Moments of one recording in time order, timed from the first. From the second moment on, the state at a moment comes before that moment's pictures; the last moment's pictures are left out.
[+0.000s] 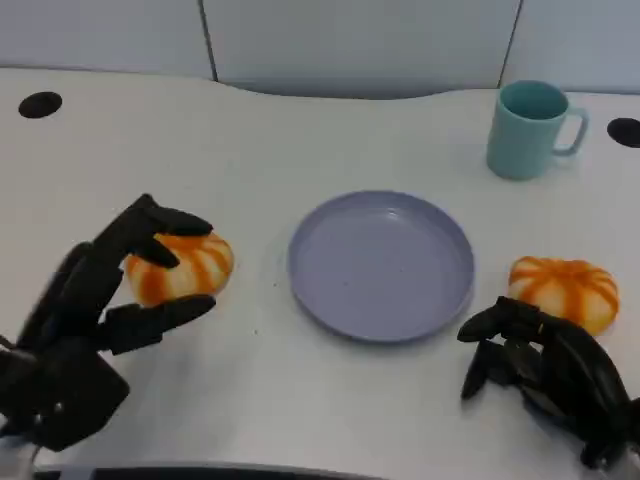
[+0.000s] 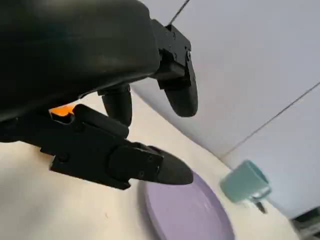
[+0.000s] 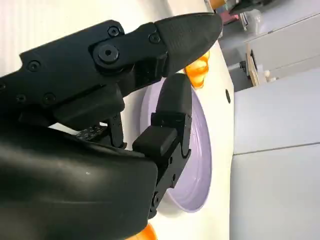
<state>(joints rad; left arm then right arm) -0.26 0.25 0.13 0.45 0.30 -0.68 -0.17 -0.37 -0.05 -0.19 1.05 0.25 -0.45 0.75</state>
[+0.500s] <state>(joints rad) -0.43 0.45 -0.10 0.43 0.64 -0.47 -0.08 -0.37 -0.05 -0.19 1.05 0.25 -0.47 0.75</state>
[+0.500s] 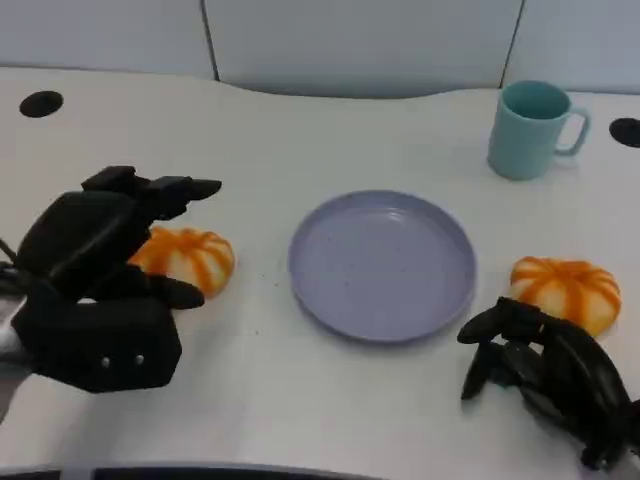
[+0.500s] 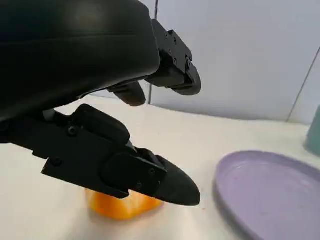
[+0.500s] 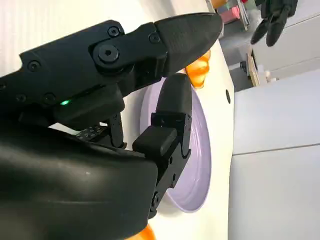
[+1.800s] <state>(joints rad) -0.94 0.27 -0.48 1.28 0.73 -0.15 -0.09 -0.35 -0.05 -0.19 1.01 0.25 -0.45 0.77</state>
